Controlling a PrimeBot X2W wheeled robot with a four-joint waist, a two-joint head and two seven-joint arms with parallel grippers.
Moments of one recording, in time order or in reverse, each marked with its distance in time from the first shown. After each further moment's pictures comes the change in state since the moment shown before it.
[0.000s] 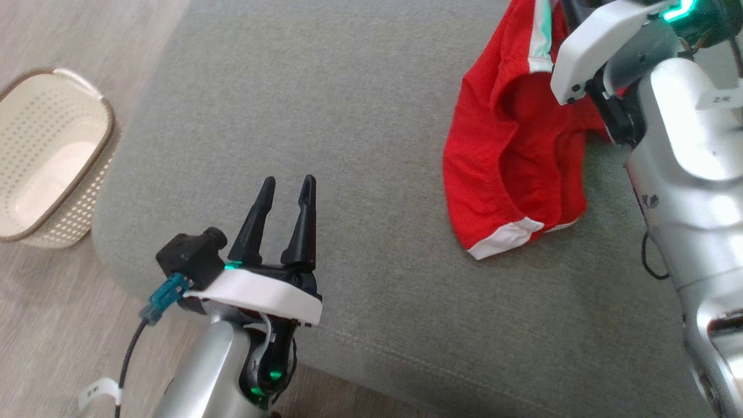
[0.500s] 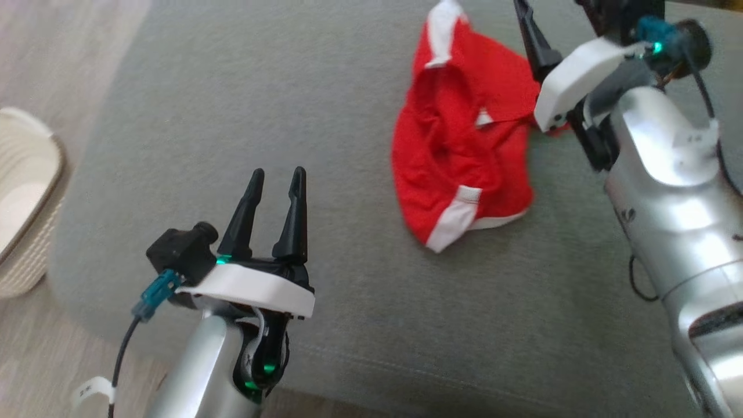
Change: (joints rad) left arm -0.010 0.000 0.023 -0.010 0.026 0.012 0.000; right arm -0.057 0.032 0.094 0.283 0.035 0.000 -0.244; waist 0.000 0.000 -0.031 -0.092
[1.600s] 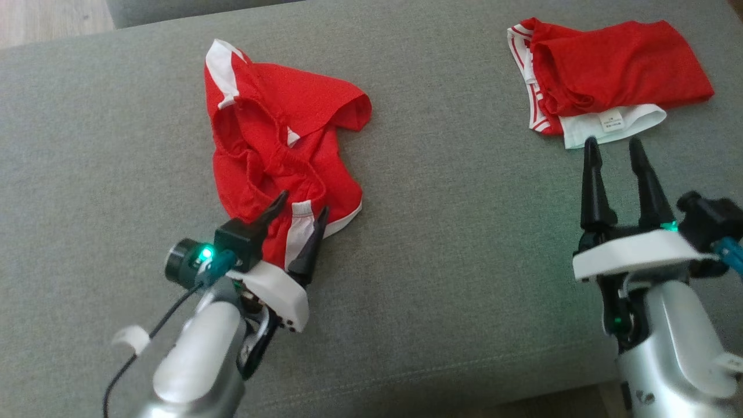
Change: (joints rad) left arm -0.149 0.061 -0.100 0.354 0.285 -0.122 0.008; right arm 0.731 0.091 -0.418 -0.658 0.069 0.000 -0.046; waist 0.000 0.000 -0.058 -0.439
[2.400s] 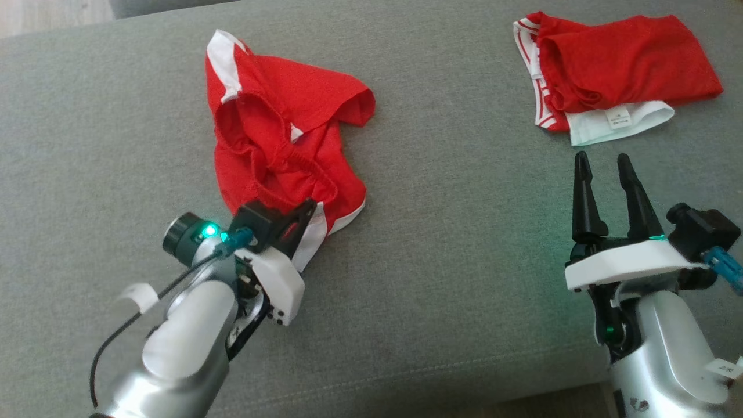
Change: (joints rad) left arm -0.120 0.103 -0.169 0.052 -0.005 -0.035 0.122; right arm 0.029 0.015 0.010 0.016 0.029 0.000 0.003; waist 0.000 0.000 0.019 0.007
